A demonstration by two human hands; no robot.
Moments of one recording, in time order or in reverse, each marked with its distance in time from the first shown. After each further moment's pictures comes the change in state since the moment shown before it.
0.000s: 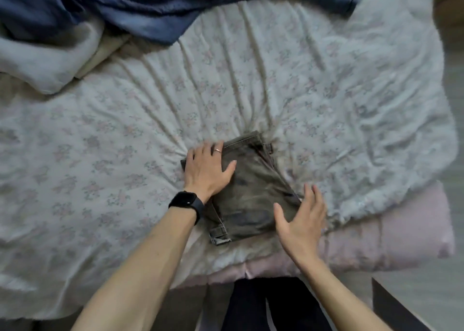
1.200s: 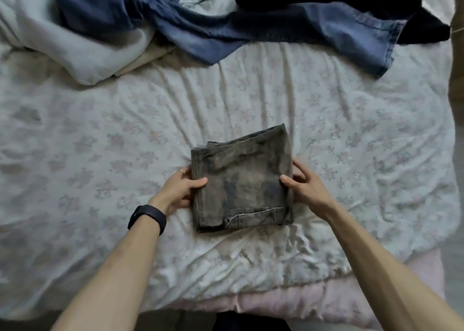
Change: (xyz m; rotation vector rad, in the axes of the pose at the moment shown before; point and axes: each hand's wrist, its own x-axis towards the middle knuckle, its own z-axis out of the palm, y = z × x) left_hand -0.006 -0.101 -0.003 -1.577 -0.321 -0.611; right_hand 0.159 -0.082 -0.022 0.535 -0.677 0.097
